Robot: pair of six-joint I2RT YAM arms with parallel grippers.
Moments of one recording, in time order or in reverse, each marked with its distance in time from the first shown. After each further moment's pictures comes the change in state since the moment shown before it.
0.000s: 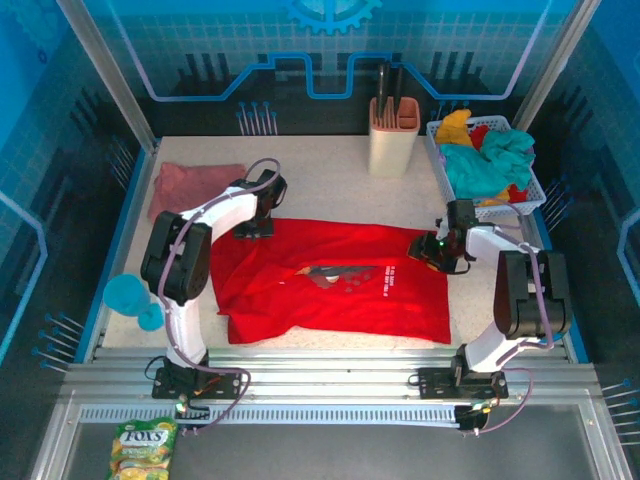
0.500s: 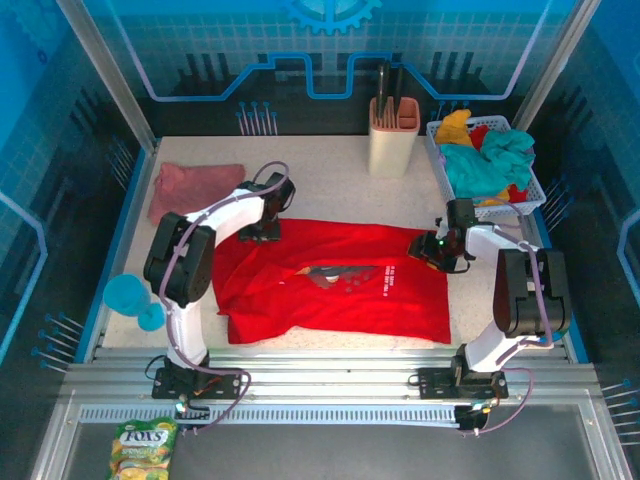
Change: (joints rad) left arm -0.047 0.014 0.012 -0.019 0.018 0.001; right arm 0.000 0.012 0.007 0.008 0.000 0.000
